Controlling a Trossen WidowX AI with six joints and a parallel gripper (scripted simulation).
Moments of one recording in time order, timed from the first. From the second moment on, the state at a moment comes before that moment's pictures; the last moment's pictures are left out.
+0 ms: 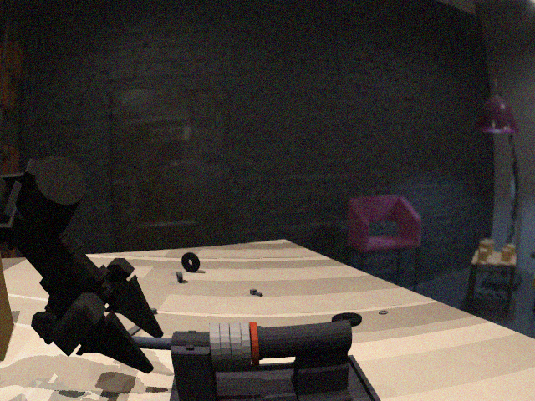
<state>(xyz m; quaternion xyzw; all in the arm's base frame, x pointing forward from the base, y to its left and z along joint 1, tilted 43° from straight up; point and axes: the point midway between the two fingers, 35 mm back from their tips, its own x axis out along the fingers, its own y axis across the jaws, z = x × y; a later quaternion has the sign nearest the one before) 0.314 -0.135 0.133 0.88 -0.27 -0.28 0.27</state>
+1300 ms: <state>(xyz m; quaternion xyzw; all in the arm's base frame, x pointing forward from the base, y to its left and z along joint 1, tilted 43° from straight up) 0.320 -0.140 0.130 0.88 -0.27 -0.28 0.27</state>
